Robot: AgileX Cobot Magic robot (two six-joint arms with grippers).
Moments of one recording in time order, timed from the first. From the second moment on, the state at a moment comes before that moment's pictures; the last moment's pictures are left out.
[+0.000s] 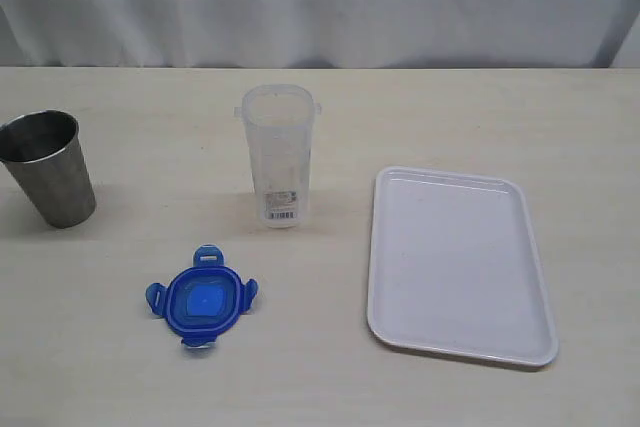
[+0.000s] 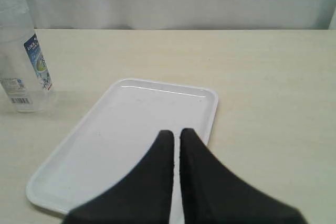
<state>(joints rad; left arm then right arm) -0.06 0.00 0.00 0.17 0.32 -0.02 0.07 0.00 0.00 0.20 0.36 -0.16</state>
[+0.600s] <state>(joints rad) -0.06 0.00 0.00 0.15 -0.58 -0.36 0.07 0.00 0.00 0.20 0.36 -0.16</state>
